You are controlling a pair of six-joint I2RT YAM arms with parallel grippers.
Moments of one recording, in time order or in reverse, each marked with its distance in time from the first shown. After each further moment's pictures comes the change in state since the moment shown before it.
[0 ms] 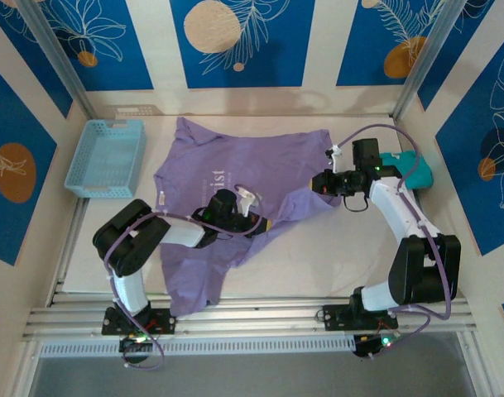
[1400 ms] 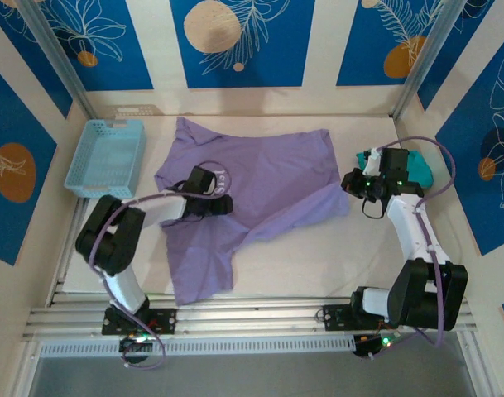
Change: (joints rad) left arm 0.261 -0.030 0.244 -0.753 -0.390 0.027; right arm -0.189 -0.155 -0.117 0.102 0.232 0.197
